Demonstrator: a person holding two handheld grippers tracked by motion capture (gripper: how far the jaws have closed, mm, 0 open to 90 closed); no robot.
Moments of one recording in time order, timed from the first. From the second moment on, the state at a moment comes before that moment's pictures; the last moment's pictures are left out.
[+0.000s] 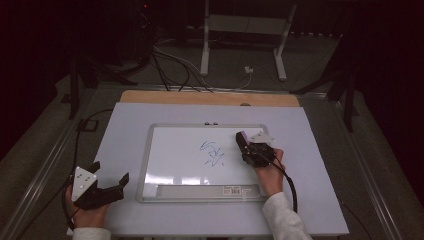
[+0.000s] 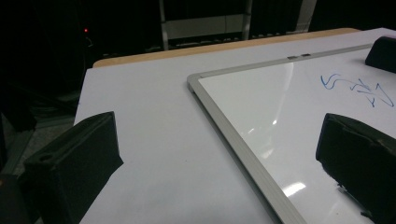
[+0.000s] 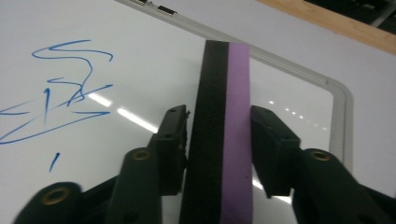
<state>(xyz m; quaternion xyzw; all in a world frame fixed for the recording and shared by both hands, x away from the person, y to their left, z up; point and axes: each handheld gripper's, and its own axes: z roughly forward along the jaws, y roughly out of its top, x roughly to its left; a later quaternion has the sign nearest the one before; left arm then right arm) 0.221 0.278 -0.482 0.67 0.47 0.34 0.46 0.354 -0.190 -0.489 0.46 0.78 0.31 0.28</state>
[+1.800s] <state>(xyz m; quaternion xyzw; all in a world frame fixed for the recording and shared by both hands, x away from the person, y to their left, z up) 0.220 0.279 -0.483 0.67 0.47 0.34 0.46 0.331 -0.147 -0.487 0.38 0.81 0.37 0.23</state>
